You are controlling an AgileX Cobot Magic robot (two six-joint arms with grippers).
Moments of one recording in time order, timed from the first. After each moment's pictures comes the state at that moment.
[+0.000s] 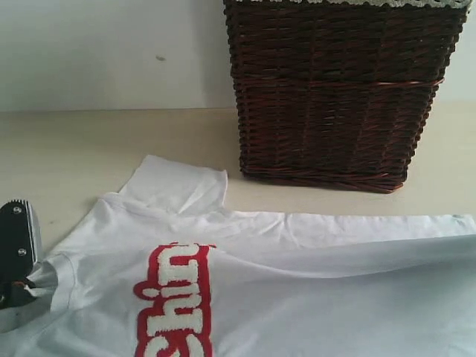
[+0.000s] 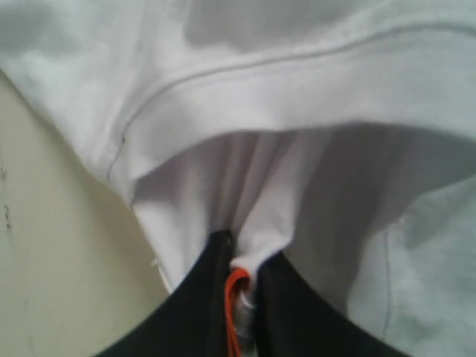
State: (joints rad) left arm -0.13 1.45 -0.42 -0.59 0.22 1.65; right arm -0.36 1.44 -0.78 0.15 0.77 -1.73
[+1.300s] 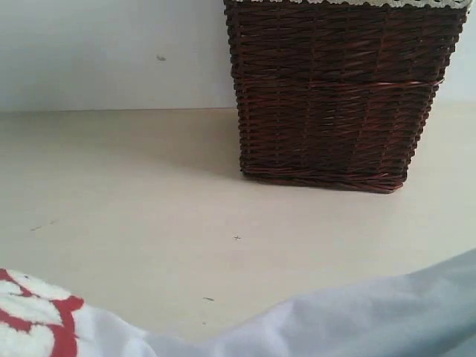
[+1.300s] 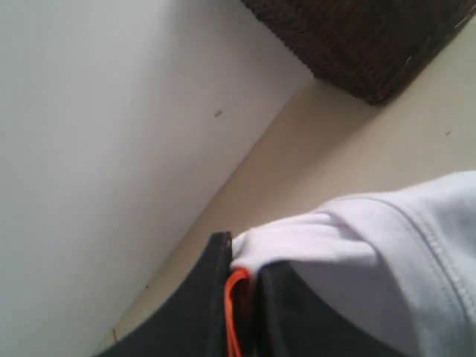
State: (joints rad) left arm -0.13 0.36 -0.96 -0.24 1.05 0.92; right arm -0.37 0.38 -0.77 0.52 1.22 -1.57
